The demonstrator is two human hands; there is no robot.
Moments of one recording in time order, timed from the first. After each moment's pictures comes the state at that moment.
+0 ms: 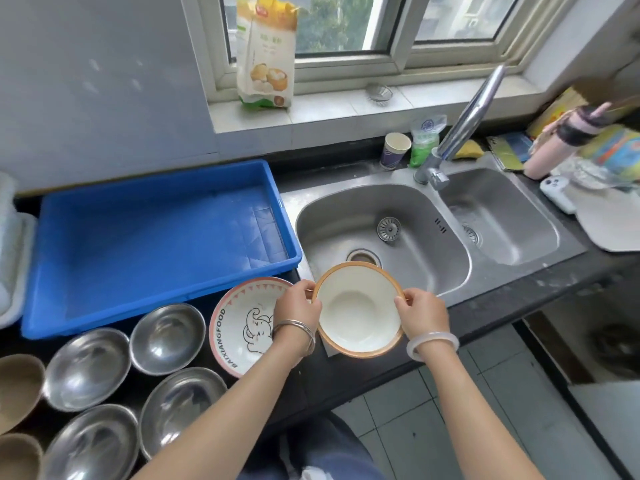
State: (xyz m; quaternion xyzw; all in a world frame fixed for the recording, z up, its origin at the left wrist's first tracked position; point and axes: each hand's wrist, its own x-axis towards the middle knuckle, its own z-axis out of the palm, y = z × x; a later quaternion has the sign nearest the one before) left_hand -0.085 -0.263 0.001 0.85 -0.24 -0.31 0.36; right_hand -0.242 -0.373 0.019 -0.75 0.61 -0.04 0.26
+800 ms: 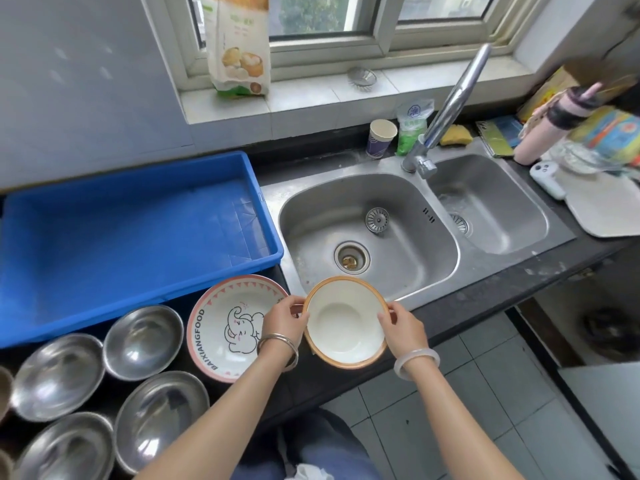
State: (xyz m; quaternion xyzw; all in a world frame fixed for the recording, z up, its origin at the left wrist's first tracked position) left_hand -0.104 -0.261 -0.032 0.83 -0.20 -0.36 0.37; right_hand -0.272 -0.368 -0.030 -0.69 0.61 -0.02 0.39
